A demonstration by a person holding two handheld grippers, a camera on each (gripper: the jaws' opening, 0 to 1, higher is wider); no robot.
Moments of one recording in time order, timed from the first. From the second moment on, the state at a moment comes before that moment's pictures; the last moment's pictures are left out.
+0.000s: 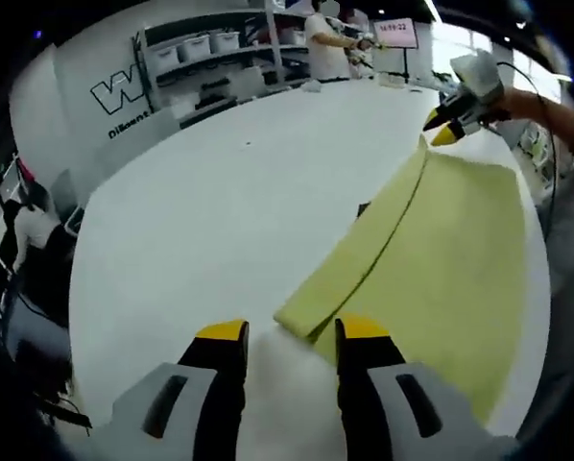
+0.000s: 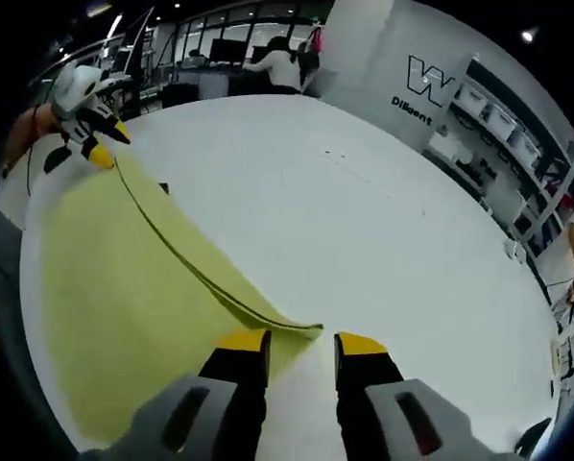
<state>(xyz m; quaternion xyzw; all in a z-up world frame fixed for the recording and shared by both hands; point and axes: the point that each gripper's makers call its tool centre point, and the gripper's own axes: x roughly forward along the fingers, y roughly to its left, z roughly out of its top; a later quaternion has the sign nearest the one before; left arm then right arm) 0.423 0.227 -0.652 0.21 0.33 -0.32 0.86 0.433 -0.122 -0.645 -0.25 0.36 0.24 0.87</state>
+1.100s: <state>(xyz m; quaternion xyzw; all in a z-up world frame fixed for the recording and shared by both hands) 0.493 0.241 -0.642 0.09 0.32 -0.23 0.91 0.481 -0.128 -0.649 -0.19 0.36 0.16 0.90</state>
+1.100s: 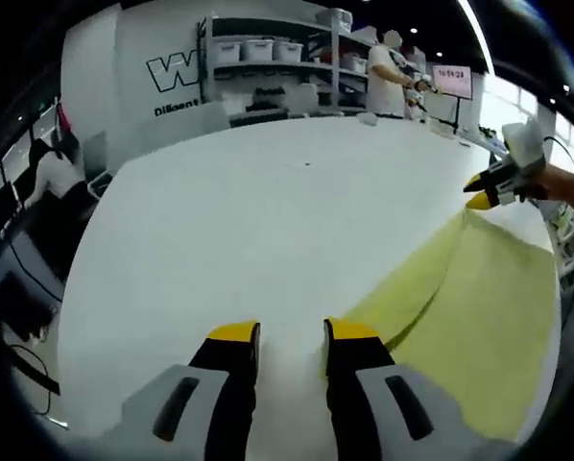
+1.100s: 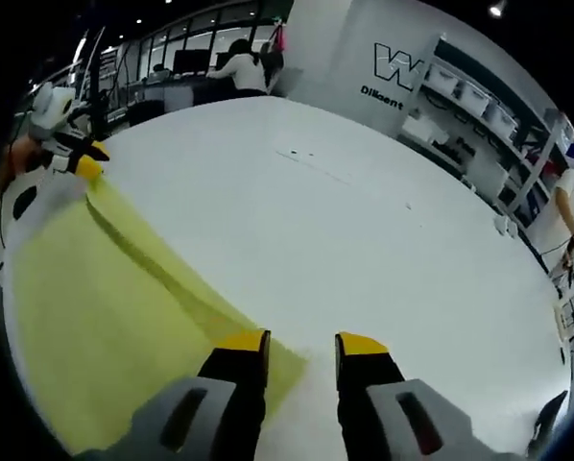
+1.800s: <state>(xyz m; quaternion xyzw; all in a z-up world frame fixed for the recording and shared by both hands) 0.453 0.235 -0.640 0.08 0.31 -0.24 0.91 0.426 -0.144 -0.629 -0.14 0.35 0.13 0.92</state>
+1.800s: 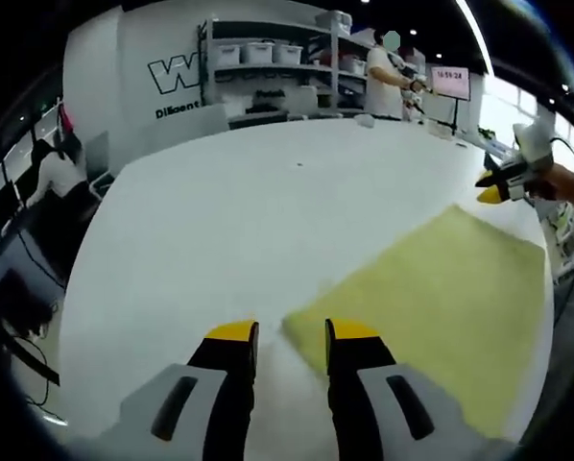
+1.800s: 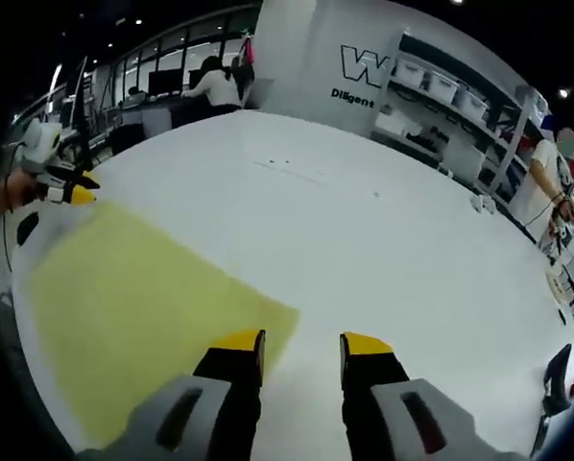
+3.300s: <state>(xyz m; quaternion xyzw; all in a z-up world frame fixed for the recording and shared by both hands) 0.330 0.204 -0.653 0.04 0.33 -0.31 0.89 0.308 -0.078 -0.634 0.10 0.33 0.42 0.84</state>
